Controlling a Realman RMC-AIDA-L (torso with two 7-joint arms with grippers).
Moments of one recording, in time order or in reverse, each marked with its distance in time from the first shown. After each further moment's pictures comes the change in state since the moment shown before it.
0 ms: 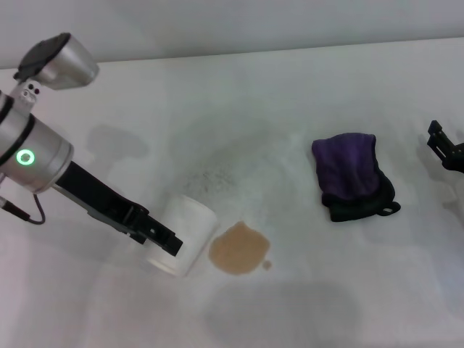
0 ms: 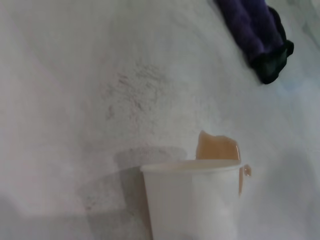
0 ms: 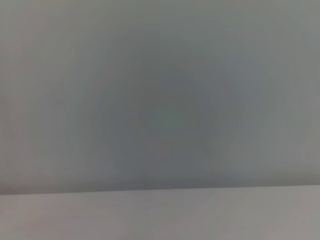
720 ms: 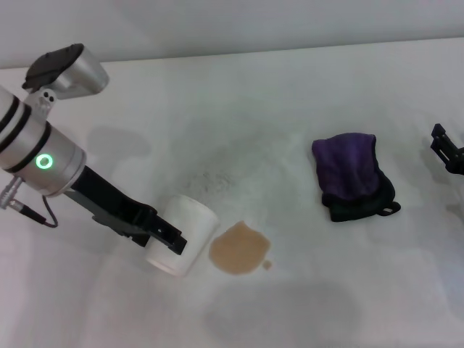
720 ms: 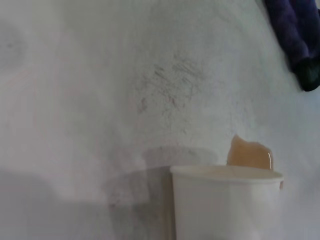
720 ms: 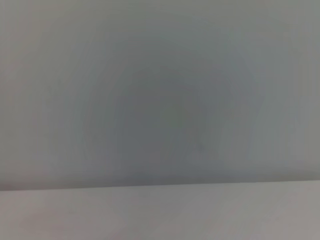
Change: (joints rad) left arm 0.004 -0.003 -0.002 0.071 0.033 -0.104 -0.129; right arm -0.010 -0.003 0.000 0.002 0.000 0.000 0.001
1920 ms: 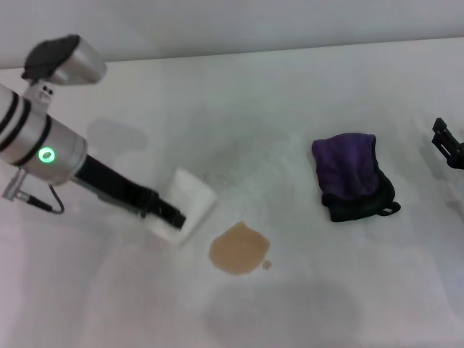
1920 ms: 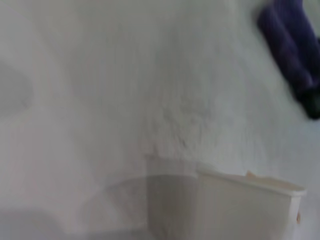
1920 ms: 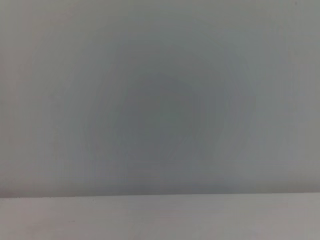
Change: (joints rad) left arm 0.021 0.004 0.000 0.008 -0.074 -0.089 0.096; right arm 0.003 -0.002 -0.001 -0.012 -0.005 0.013 -0.001
